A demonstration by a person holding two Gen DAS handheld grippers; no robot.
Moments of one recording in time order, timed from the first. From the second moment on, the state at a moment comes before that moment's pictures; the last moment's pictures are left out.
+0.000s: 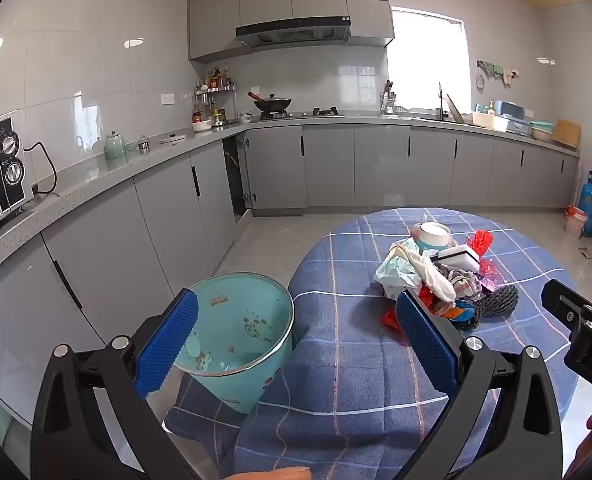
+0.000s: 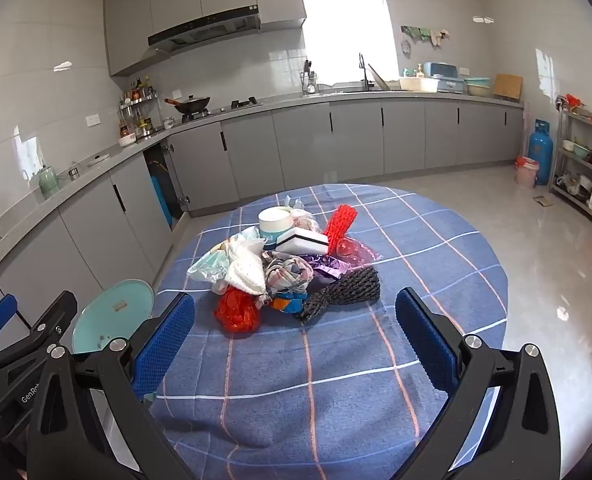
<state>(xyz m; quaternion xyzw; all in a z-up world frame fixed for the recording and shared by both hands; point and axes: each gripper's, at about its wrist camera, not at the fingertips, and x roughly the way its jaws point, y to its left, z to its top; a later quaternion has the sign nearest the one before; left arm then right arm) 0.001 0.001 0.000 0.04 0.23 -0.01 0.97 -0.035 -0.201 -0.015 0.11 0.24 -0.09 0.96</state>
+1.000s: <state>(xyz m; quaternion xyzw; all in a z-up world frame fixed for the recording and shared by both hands) -0.001 -0.002 -0.003 0.05 0.22 -0.01 0.97 -0.032 -0.200 -0.023 0.11 0.26 -0.09 0.96</state>
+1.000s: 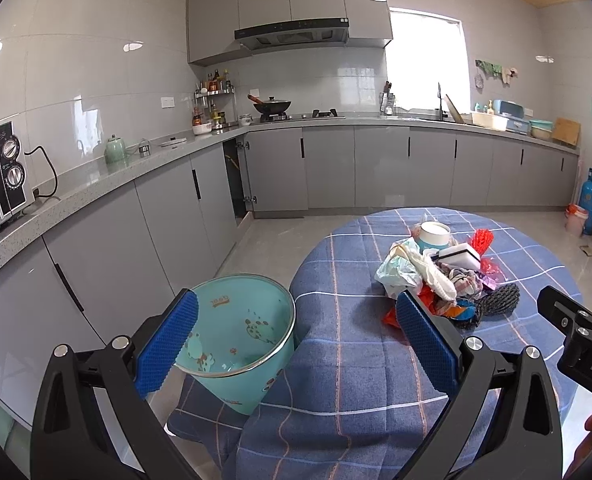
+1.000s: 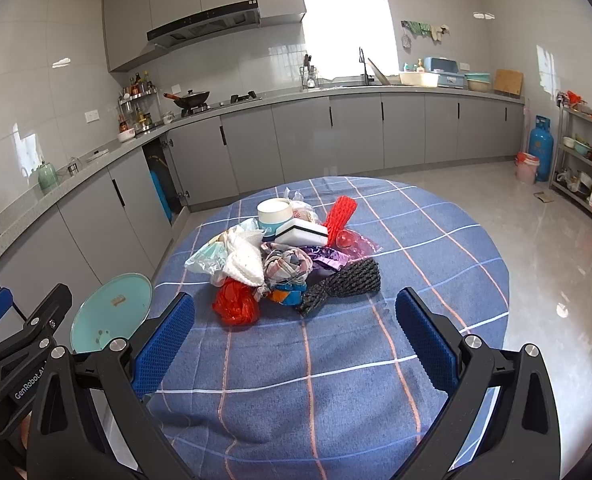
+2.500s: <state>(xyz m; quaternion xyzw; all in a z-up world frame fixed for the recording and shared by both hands) 0.001 -0.002 -0.007 0.05 0.23 -0.02 0.97 -0.034 -0.202 -0.026 0.12 0.26 -0.10 0.95</state>
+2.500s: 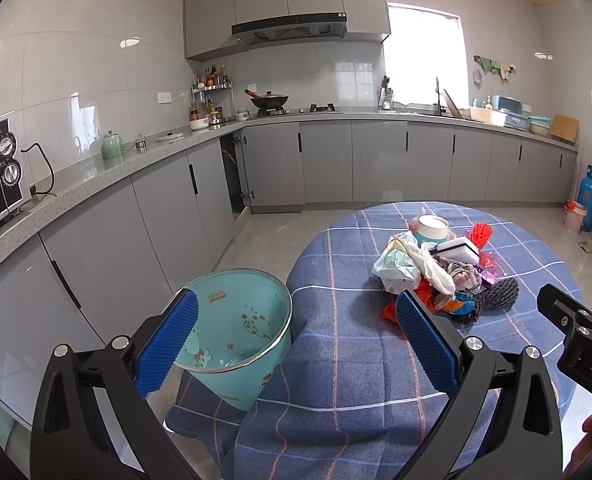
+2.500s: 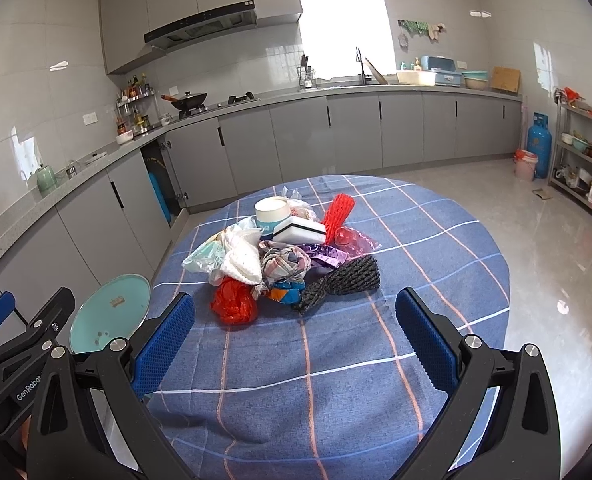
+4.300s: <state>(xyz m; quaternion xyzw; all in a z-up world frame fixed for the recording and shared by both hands) 0.205 -0.092 -0.098 0.04 0.39 -0.19 0.90 0.115 -0.258 -0.091 0.14 0.34 -0.02 0.93</state>
